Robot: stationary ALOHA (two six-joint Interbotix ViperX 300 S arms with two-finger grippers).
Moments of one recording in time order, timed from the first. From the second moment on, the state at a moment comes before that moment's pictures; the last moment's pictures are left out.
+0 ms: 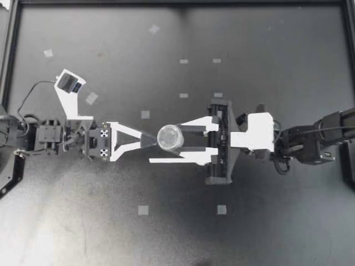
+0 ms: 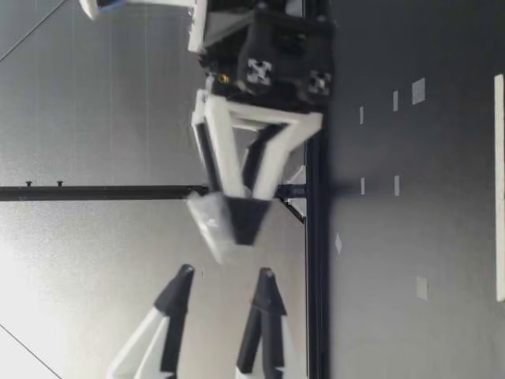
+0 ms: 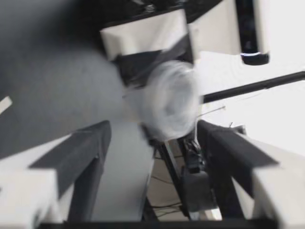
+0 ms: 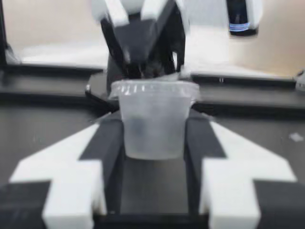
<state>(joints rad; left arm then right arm) -0.02 -0.14 1.06 -0.05 -0.82 -1.19 -0.04 0.31 0.82 0.00 -1.26 -0.10</state>
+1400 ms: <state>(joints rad) -0.02 -0.15 1.06 -0.02 -0.74 -0.07 -0.02 0.14 0.91 -0.06 -1.07 0.15</state>
